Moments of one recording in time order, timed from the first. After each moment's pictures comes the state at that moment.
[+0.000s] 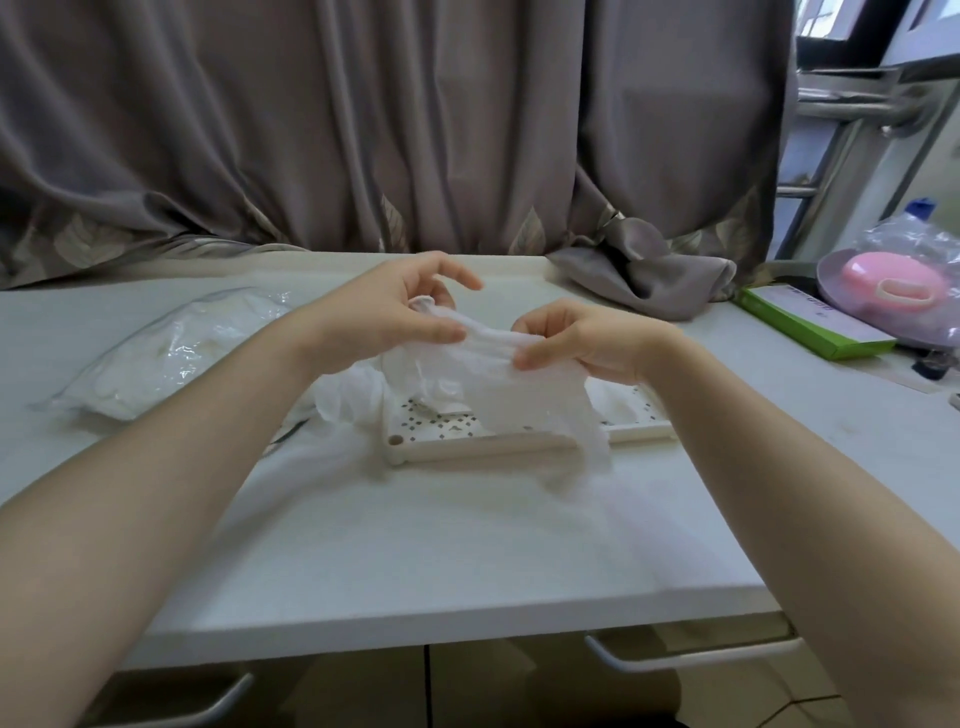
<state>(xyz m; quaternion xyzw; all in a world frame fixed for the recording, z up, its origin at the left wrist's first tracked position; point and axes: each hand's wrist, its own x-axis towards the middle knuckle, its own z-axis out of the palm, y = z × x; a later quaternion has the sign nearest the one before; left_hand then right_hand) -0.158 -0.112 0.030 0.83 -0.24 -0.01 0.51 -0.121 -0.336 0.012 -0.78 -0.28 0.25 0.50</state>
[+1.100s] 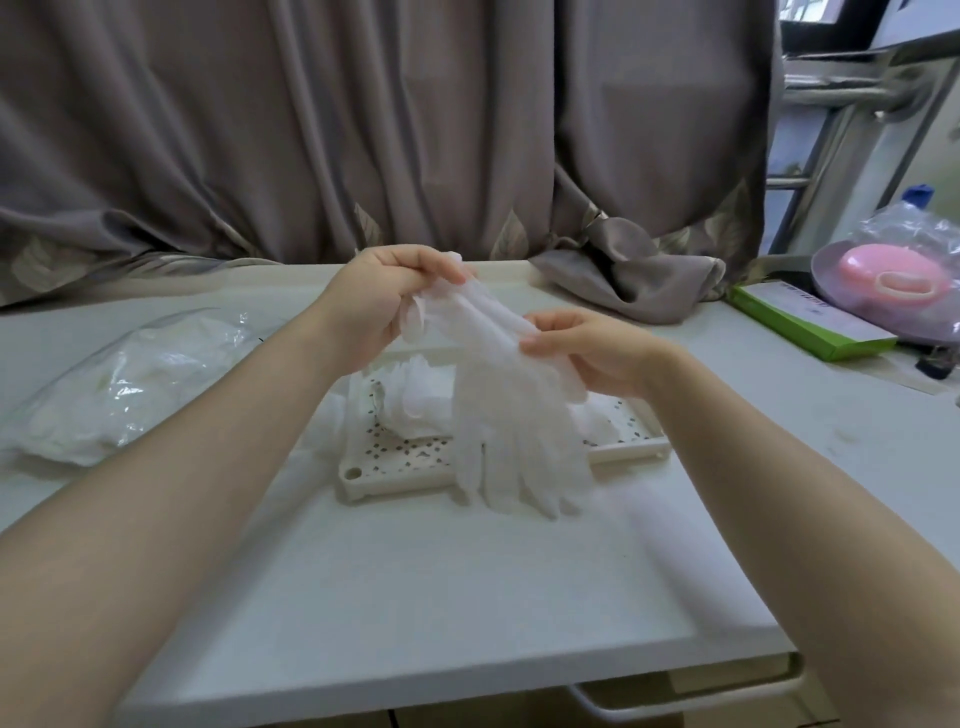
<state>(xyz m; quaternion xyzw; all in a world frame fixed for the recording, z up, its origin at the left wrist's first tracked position) -0.111 -0.150 0.029 0.70 -0.18 0.01 0.69 -0.086 -0.370 -0.002 -0.70 -0.24 0.25 0.62</state>
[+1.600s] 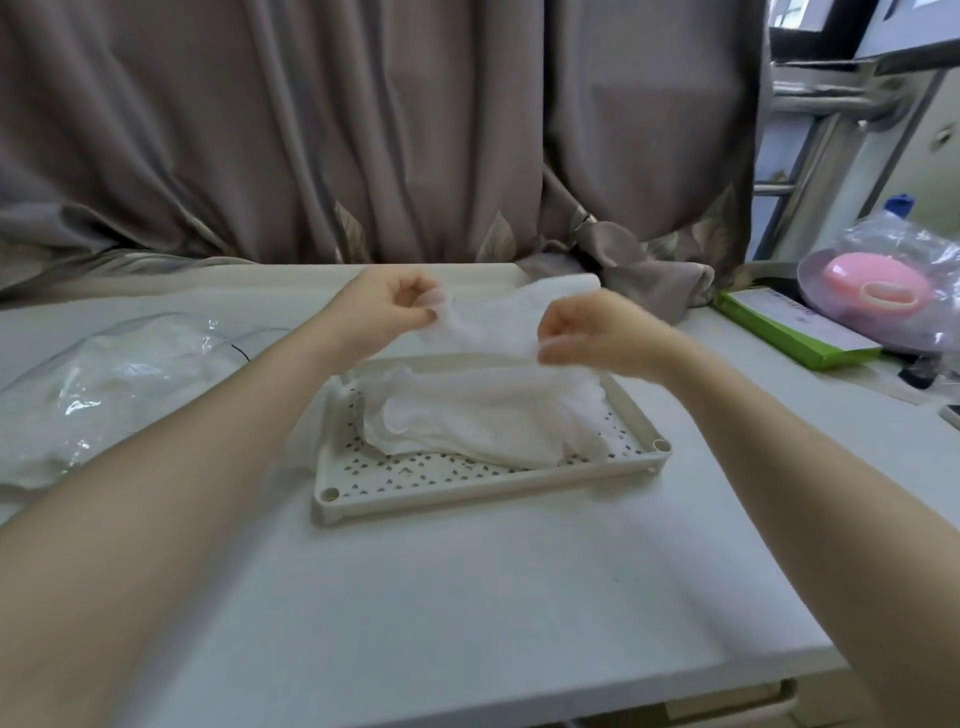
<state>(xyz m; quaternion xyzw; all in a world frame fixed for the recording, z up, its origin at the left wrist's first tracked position) -0.067 -0.145 0.007 0.83 -0.19 0.08 0.51 -0.082 -0.389 0.017 -0.93 -0.23 -0.05 0.29</state>
